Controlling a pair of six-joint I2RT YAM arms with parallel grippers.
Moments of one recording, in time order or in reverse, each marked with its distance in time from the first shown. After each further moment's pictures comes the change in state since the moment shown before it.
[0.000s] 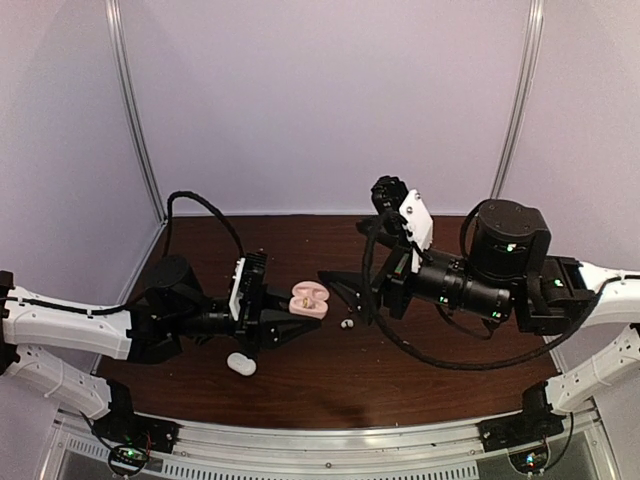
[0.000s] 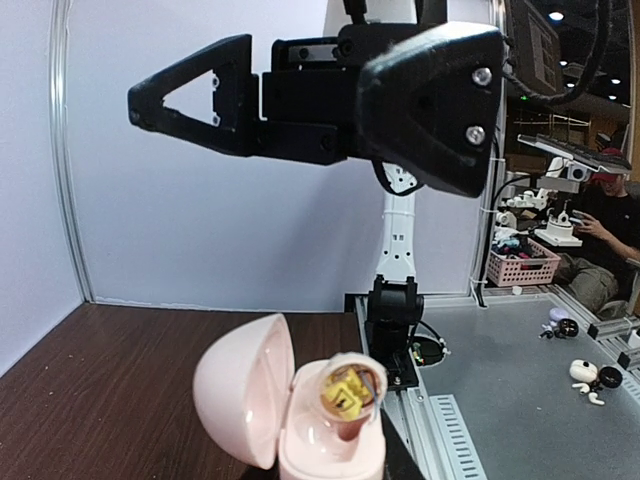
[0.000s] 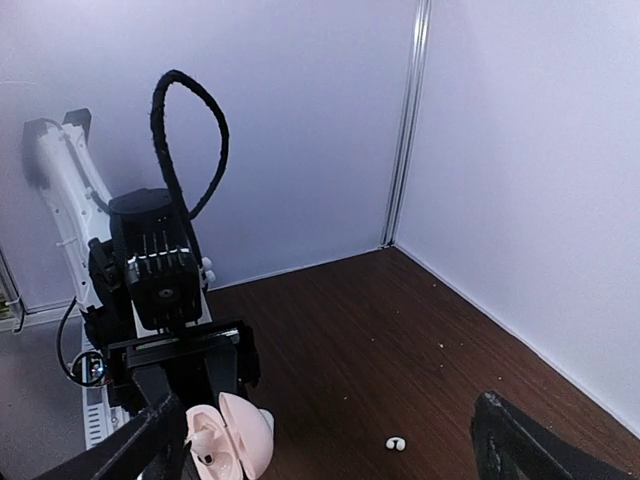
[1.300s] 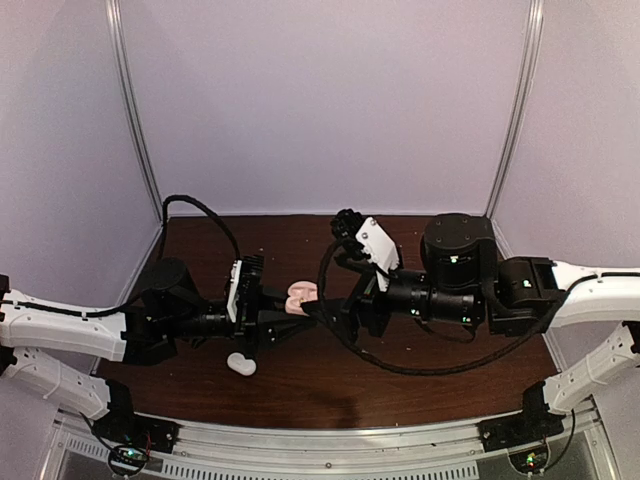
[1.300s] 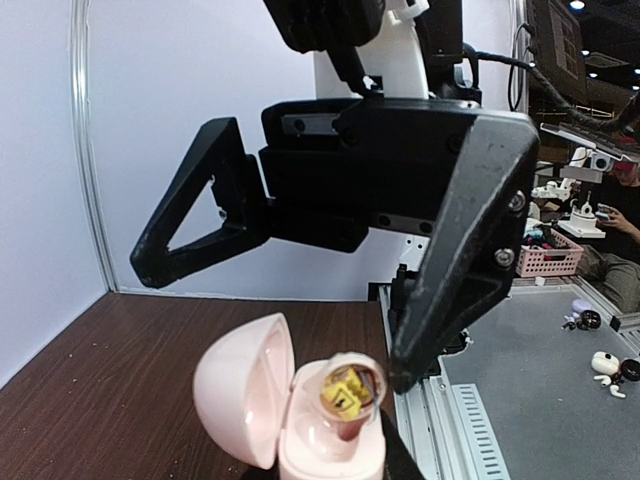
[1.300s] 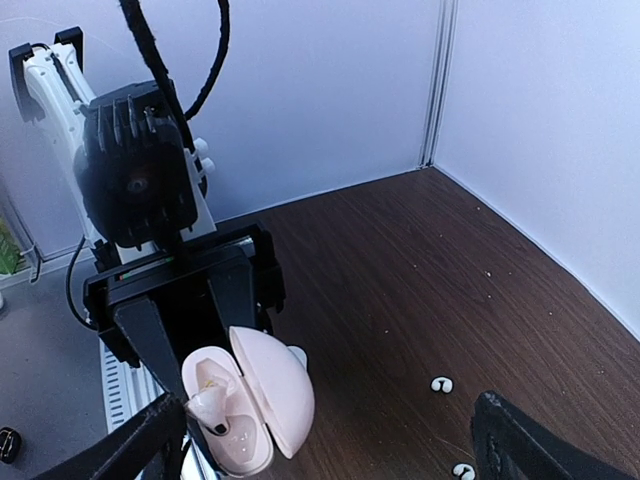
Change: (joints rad) left arm 0.000 -0.037 -0.022 -0.045 -0.069 0.045; right arm -0.044 0.119 0.021 -0.109 -0.099 0.124
